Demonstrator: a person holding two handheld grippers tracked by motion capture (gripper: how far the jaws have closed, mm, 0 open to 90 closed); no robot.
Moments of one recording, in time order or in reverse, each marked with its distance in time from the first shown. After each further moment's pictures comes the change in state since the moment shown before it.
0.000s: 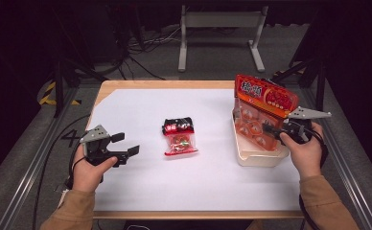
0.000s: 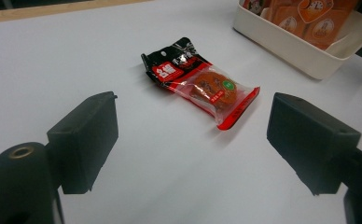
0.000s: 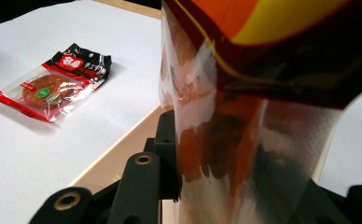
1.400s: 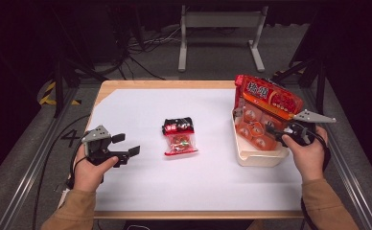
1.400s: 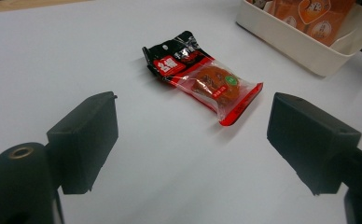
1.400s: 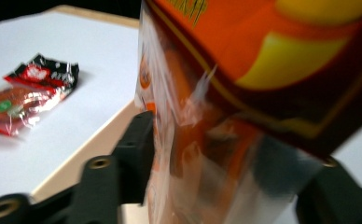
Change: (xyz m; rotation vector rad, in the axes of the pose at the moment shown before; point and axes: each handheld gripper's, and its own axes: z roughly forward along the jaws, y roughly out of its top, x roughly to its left) left arm 0.001 -0.001 0.003 0.019 0.004 -0.005; right arm -0.010 -0.015 -0.004 -0.067 -0.108 0.064
